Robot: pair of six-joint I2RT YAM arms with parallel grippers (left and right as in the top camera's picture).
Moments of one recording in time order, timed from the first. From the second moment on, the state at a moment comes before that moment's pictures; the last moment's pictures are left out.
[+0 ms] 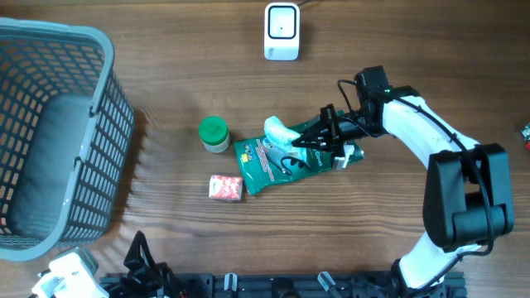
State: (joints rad) left arm 0.20 0.23 1.17 -1.46 -0.04 -0.26; right arm 0.18 1.86 1.16 -0.80 -1.26 2.05
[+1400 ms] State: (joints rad) left arm 0.20 0.23 1.17 -1.46 -0.04 -0.26; right arm 0.27 2.52 1.82 0.40 -0.60 1.45
